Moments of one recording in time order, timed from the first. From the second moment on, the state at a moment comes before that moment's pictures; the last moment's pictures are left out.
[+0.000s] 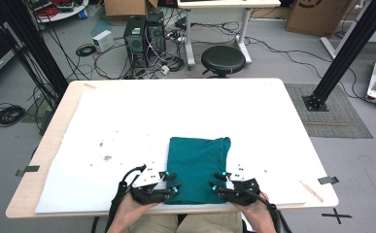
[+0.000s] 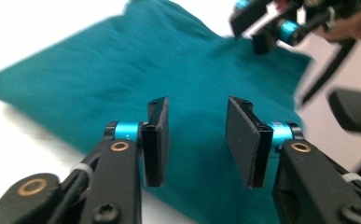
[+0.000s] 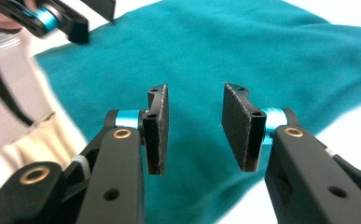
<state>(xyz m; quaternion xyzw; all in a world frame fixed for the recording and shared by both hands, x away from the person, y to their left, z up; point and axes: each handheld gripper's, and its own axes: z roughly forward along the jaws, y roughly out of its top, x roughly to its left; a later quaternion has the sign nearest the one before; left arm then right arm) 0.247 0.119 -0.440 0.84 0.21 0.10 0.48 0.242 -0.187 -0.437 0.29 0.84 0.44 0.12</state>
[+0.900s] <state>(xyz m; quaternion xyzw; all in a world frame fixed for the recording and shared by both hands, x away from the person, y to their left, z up) 0.353 0.108 -0.430 0.76 0.37 0.20 0.49 0.337 -0.188 -0.423 0.39 0.80 0.40 0.22</state>
